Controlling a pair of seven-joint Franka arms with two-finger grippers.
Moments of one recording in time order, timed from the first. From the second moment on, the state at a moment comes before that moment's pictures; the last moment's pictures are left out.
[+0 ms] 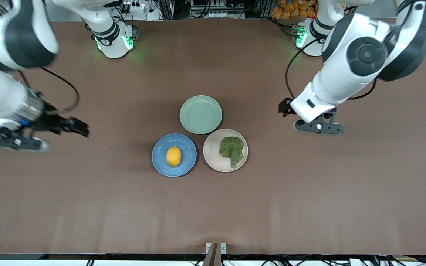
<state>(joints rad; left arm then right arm) -0.30 0.26 -0.16 -1.55 -0.03 1.76 -0.33 0.16 0.29 0.03 -1.51 0.07 1.83 0.34</state>
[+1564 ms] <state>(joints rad) -0.50 0.67 -0.16 -1.56 0.02 2.37 -0.58 0.44 0.77 0.03 -1.50 0.02 2.25 0.60</state>
